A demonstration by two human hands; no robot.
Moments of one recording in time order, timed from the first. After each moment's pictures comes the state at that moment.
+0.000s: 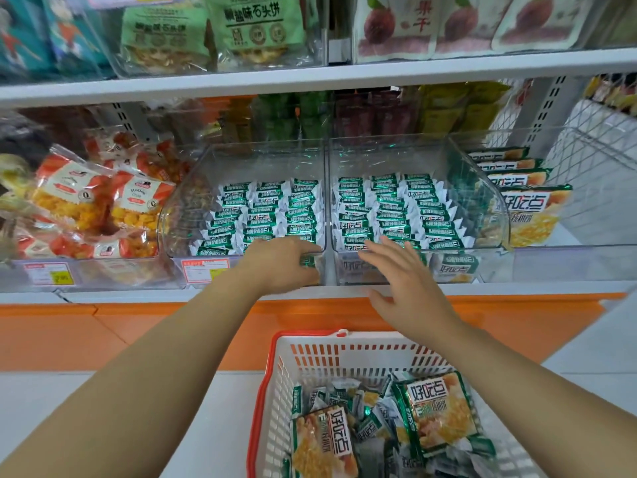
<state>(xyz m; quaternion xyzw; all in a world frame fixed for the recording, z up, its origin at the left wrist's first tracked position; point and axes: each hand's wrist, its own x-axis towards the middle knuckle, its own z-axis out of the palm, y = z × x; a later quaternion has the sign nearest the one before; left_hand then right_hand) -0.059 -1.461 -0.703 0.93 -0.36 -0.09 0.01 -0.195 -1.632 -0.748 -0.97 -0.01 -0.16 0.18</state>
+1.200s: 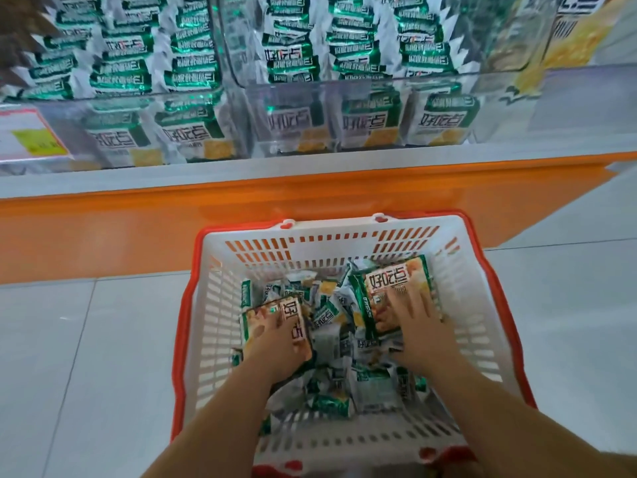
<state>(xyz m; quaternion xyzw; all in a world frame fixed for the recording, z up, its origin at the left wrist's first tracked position) -0.201 -1.449 -1.012 0.88 -0.21 -0.42 0.00 -0.328 -1.667 -0.986 -0.93 0.23 0.29 0.08</state>
